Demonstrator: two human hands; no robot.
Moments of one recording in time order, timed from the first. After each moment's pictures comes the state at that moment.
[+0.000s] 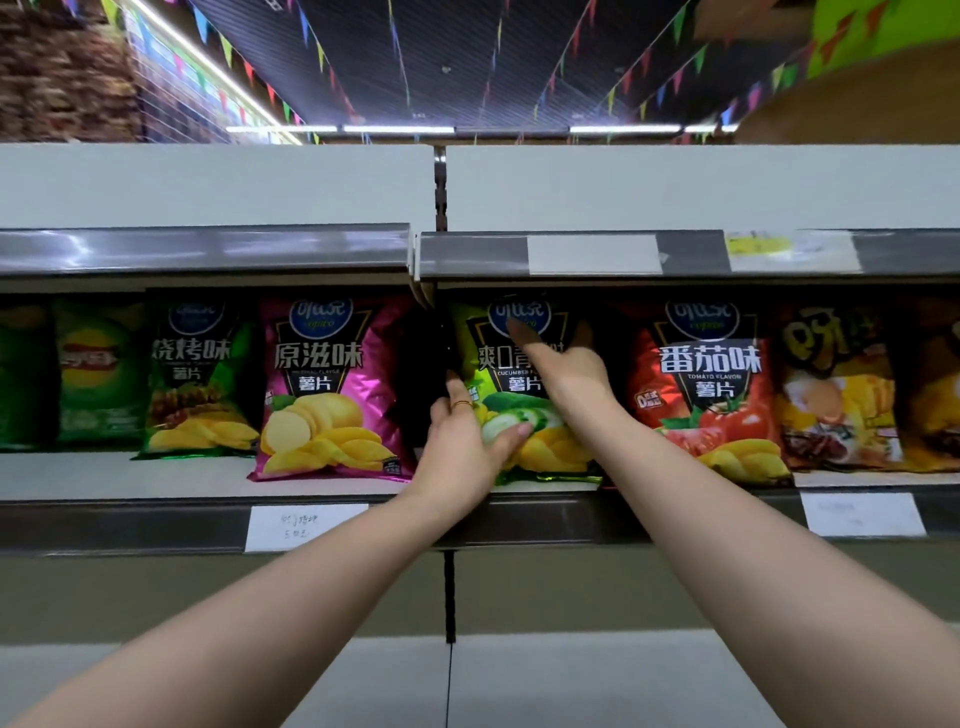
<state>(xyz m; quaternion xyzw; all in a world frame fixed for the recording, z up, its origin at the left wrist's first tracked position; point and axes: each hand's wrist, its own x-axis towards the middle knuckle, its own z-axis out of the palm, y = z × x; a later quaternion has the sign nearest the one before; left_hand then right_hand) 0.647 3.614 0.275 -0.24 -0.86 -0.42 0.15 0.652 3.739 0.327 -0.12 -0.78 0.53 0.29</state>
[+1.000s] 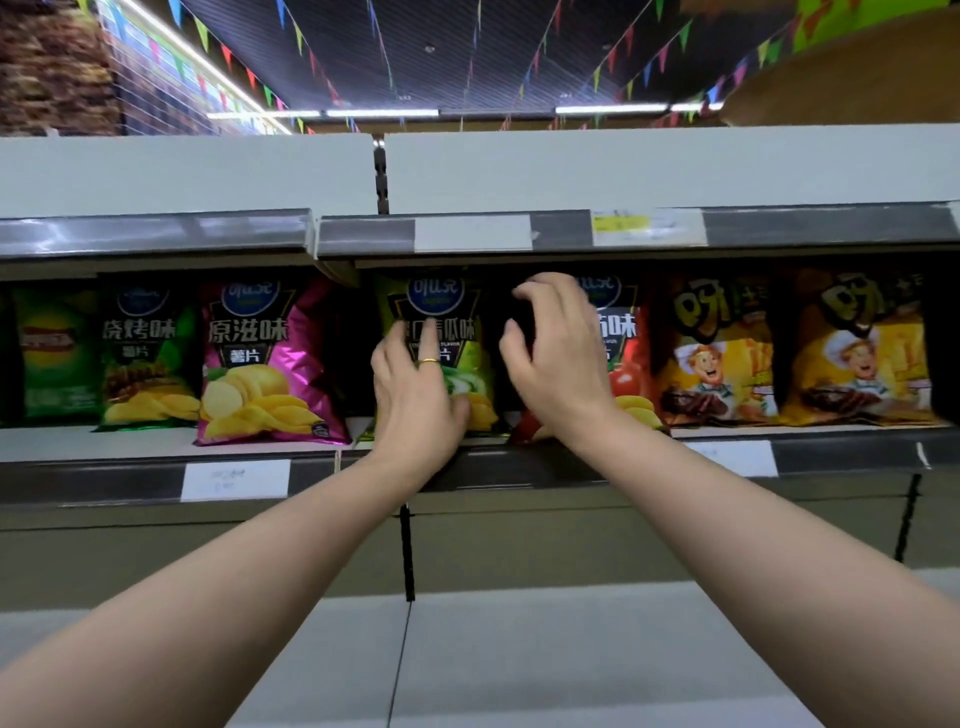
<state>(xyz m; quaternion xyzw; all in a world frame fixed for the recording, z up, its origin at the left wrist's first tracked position) 0.695 3.650 0.280 -0.22 -0.87 -0.28 0.35 0.735 3.777 0.311 0.07 -0.79 0.14 0.60</state>
